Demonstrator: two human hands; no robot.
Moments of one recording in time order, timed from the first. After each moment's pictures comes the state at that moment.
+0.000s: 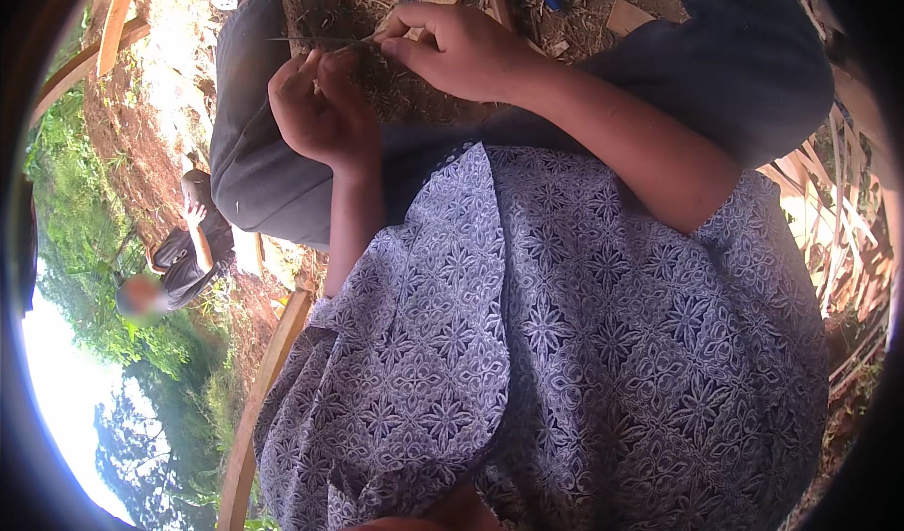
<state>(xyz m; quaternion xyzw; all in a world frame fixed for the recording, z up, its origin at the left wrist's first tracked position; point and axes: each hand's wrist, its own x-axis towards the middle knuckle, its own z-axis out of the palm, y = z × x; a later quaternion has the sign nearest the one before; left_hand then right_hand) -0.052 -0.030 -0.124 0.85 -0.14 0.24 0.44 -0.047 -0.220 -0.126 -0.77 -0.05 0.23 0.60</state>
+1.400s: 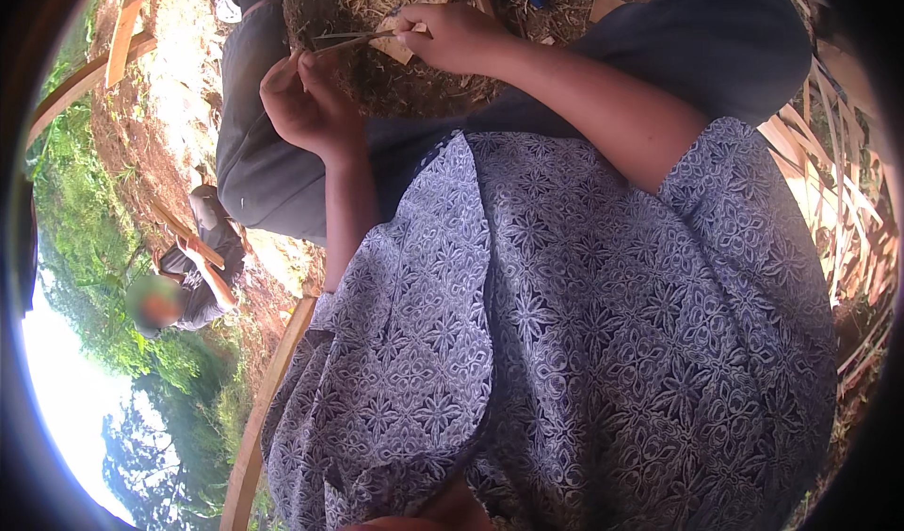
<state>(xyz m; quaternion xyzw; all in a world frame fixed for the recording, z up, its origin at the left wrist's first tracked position) -0.042 -0.028 -0.138 0.80 -0.04 0.22 0.56 -0.037 -0.219 -0.181 -0.84 -0.04 0.20 0.50</state>
